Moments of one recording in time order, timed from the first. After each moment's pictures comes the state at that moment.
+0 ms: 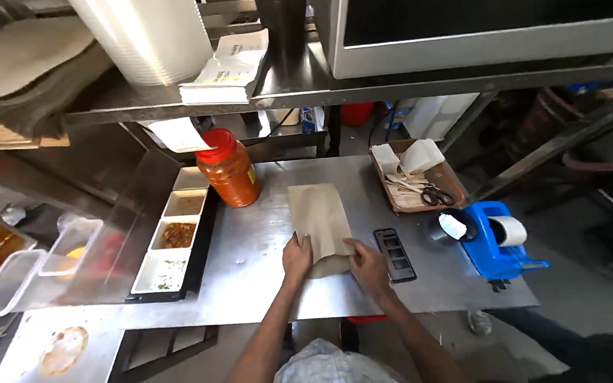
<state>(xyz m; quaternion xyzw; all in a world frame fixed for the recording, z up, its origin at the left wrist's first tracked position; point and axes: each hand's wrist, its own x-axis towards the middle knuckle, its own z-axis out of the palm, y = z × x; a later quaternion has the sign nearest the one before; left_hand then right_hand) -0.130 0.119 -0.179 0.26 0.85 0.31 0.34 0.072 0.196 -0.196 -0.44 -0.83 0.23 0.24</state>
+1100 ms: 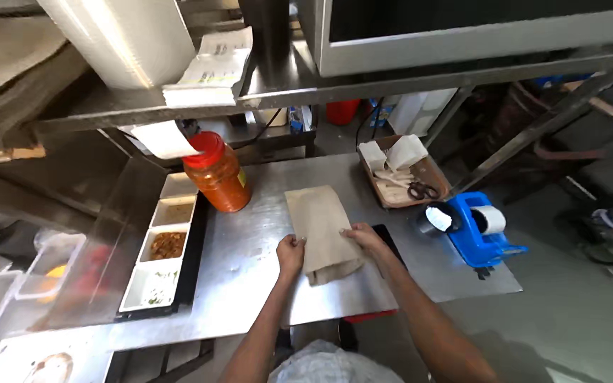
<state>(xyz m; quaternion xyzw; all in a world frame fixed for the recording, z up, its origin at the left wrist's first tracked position) -0.143 0.123 -0.206 0.27 0.80 0.40 0.34 0.058 0.275 -0.200 -0.54 -0.59 0.59 0.12</state>
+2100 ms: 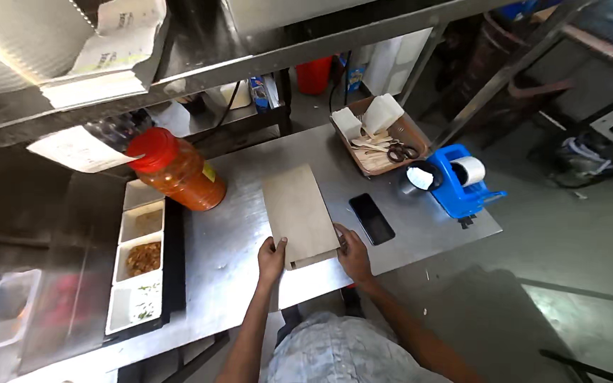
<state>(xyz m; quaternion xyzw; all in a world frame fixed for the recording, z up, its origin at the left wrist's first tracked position) -0.149 0.083 -0.235 0.28 0.75 0.45 0.39 0.092 0.157 -0.264 -0.55 -0.72 0.30 0.28</state>
